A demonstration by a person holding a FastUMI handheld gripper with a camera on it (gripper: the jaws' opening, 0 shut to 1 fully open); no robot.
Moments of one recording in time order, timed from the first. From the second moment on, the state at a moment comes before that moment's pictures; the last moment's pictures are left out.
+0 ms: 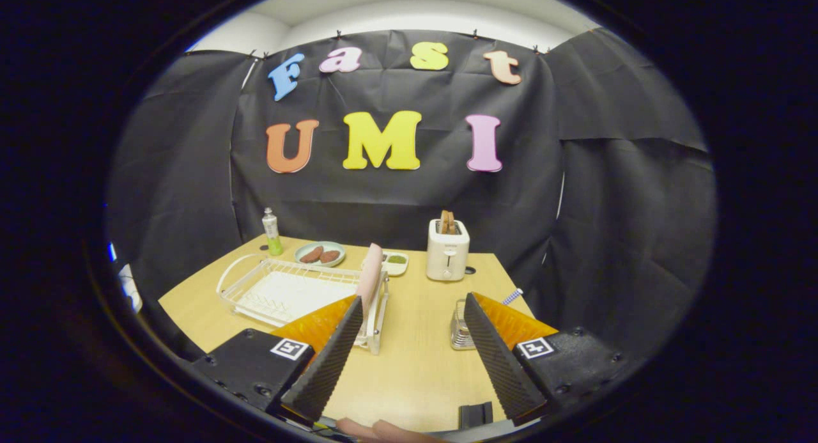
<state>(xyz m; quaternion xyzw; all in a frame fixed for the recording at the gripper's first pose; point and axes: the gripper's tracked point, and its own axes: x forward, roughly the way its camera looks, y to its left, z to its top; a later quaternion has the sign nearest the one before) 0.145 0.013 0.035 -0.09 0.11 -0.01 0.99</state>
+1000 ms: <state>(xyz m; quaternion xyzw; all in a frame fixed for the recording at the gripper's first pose) 0.359 0.083 0.028 -0.13 0.42 -0.10 0.89</state>
